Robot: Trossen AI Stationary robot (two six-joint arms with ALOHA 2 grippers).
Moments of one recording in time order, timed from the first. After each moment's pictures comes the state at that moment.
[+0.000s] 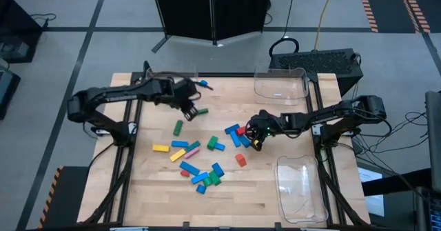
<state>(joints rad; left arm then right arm) 0.33 1.42 1.17 -0.89 -0.17 -0.33 -0.04 1.43 0.56 0.10 0.08 0.33</state>
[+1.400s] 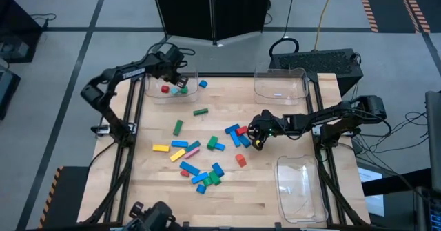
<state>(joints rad) 0.89 1.67 1.16 -0.73 -0.18 -0.17 -0.04 1.43 0.50 0.17 0.14 0.33</state>
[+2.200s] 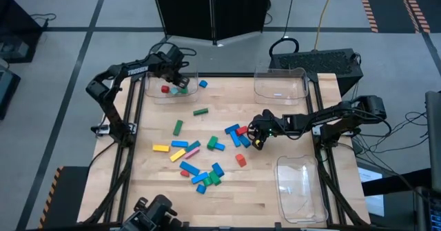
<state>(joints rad) 0.93 1.75 1.16 -0.66 -0.08 -0.09 -0.04 1.43 0.50 0.15 0.16 0.34</state>
